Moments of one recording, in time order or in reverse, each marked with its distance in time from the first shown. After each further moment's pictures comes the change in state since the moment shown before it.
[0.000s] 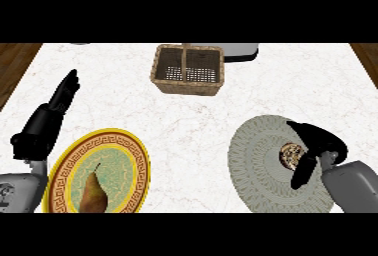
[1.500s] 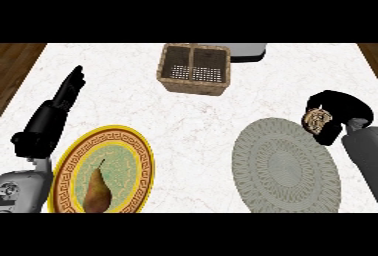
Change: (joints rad) left arm -0.019 -0.080 0.055 -0.049 -0.068 -0.081 0.035; right arm -0.224 -0.078 -0.126 0.352 0.299 -0.058 -0.489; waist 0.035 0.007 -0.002
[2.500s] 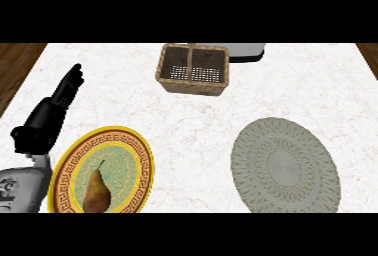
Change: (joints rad) left arm -0.021 0.005 0.018 0.031 -0.001 -0.013 0.000; right arm -0.564 -0.021 -0.353 0.233 -0.192 -0.288 -0.309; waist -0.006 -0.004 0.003
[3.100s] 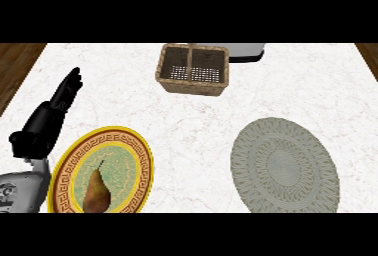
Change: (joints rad) left arm 0.028 -0.006 0.006 -0.020 -0.003 -0.006 0.000; right arm -0.414 0.074 -0.034 0.085 -0.107 0.160 0.154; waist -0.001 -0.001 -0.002
